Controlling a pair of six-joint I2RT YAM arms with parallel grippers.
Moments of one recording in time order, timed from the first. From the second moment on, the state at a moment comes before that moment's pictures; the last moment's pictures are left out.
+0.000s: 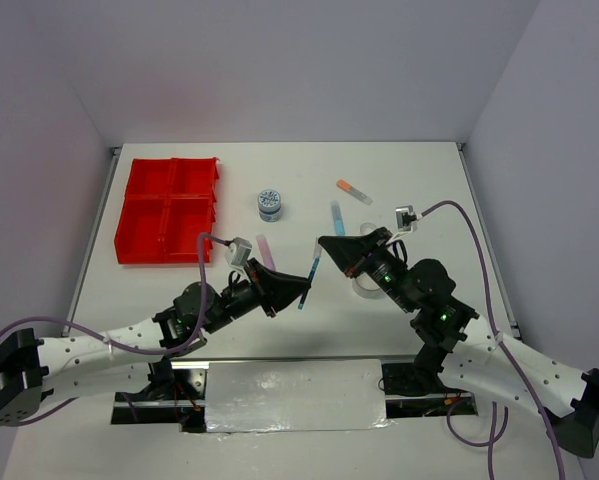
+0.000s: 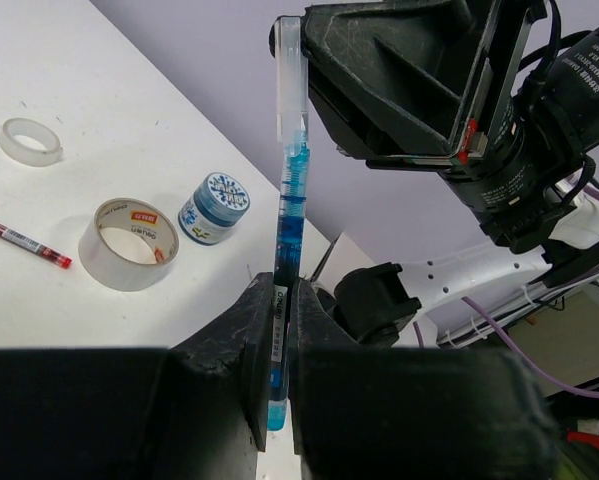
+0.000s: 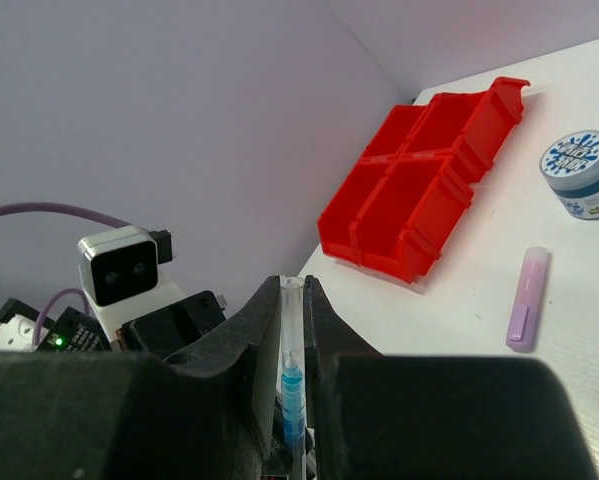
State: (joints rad) left arm -1.08 0.91 0.41 0.67 -0.07 -0.68; right arm 0.87 0.66 0.53 0.32 0.15 0.79
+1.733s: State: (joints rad) left arm -1.08 0.96 0.39 0.72 -0.07 -0.72; right arm 0.87 0.70 0.55 0.31 0.20 0.80
